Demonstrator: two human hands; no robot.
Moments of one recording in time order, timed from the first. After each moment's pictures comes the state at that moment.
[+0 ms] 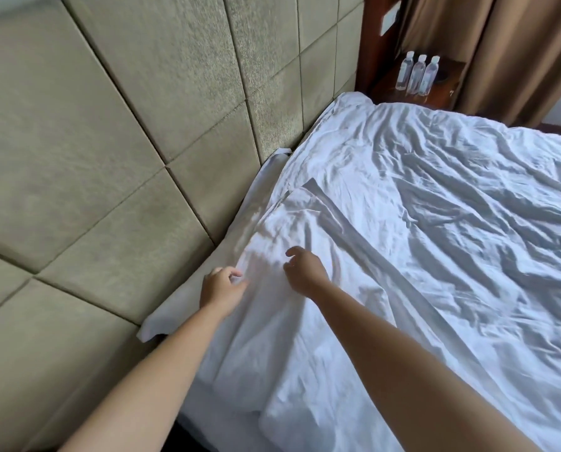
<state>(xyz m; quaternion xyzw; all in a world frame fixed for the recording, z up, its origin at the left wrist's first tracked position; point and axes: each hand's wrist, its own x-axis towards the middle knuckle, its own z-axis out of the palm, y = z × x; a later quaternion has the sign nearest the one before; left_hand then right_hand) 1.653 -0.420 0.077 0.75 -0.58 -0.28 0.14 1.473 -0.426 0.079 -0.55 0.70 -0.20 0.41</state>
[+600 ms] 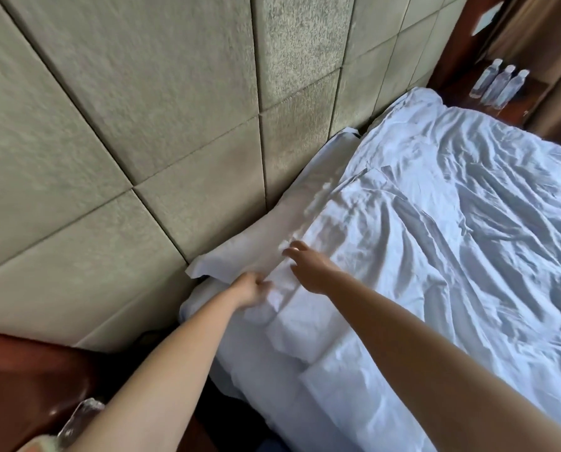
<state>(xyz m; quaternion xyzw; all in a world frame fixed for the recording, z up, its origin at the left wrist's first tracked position) 1.758 -0.353 0.044 0.70 -0.54 -0.45 0.03 1.591 -0.394 0.069 -0.80 0.52 0.04 0.29</state>
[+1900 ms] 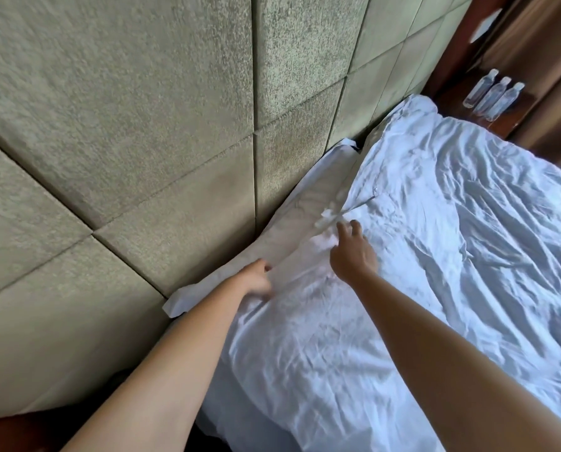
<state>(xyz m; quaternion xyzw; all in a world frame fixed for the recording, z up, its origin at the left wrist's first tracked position) 1.755 -0.486 0.030 0.67 -0.55 -0.50 -0.03 1.555 -0.504 0.070 -0.64 0.75 -0.02 0.15</state>
